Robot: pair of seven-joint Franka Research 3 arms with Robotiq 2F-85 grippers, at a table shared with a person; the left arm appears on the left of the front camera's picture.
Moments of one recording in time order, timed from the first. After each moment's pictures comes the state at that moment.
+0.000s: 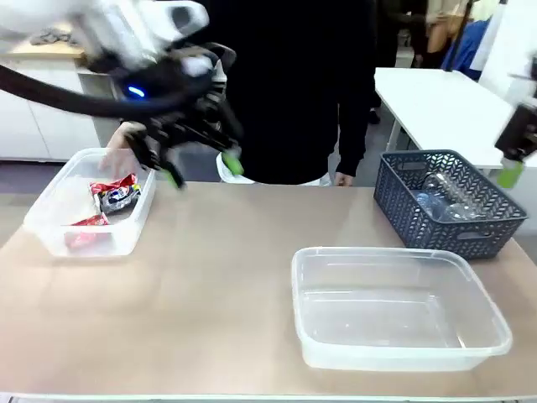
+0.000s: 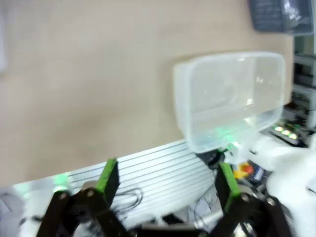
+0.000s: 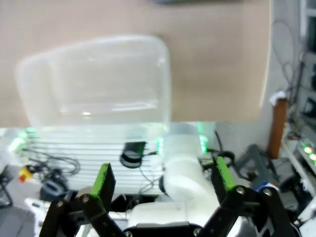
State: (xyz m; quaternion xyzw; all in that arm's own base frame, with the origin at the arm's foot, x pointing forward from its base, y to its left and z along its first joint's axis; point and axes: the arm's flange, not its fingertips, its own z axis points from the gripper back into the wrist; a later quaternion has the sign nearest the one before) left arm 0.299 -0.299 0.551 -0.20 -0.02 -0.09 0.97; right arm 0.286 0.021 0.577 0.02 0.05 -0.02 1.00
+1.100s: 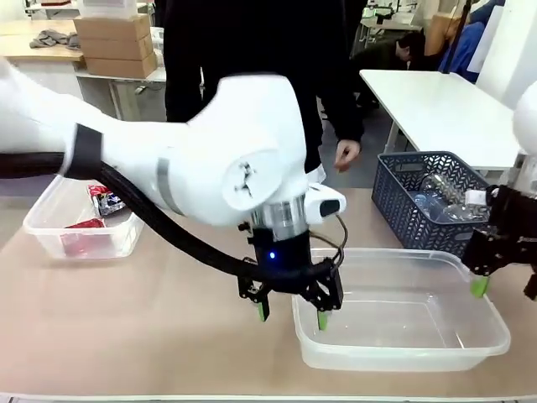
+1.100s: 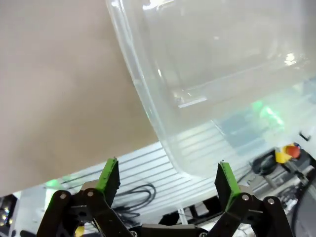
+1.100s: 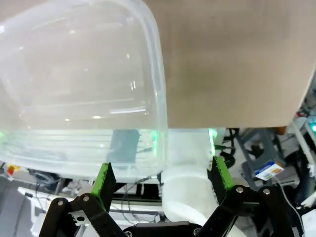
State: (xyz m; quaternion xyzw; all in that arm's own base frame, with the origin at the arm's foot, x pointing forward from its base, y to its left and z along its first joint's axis) left arm 0.245 -0.422 0.395 -0.11 0.08 -0.19 0.97; right arm 0.295 0.027 0.411 0.03 0.17 -0.02 0.98
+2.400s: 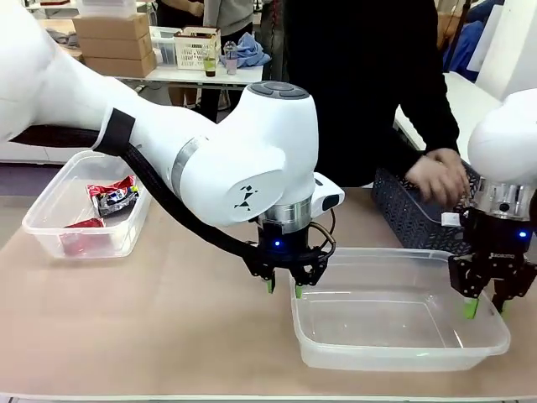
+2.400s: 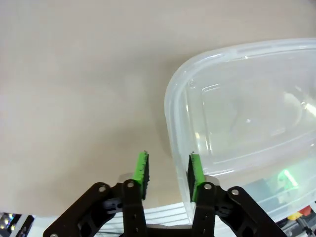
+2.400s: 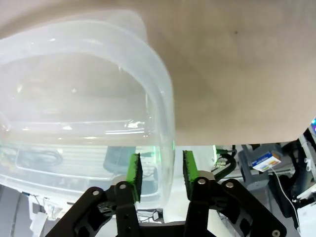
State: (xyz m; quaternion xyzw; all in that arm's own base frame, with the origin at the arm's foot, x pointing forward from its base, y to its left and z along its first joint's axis) left arm 0.284 -0.428 0.388 -0.04 -0.04 -0.15 0.99; right arm 0.314 0.040 0.362 0.02 0.21 -0.01 0.98
